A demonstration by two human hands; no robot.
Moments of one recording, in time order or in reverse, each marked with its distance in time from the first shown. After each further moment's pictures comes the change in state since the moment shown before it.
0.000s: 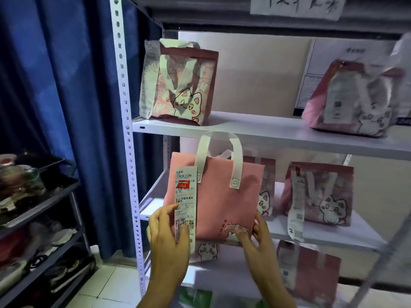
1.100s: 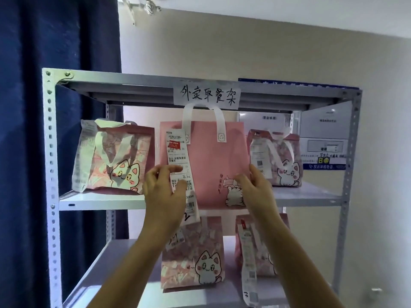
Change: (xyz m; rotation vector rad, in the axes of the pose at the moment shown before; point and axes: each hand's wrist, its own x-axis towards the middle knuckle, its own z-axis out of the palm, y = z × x) left_hand 0.118 0.221 0.073 -0.198 -0.108 0.347; right_hand 0.120 -0.230 -0.113 -0.044 0.208 -0.339
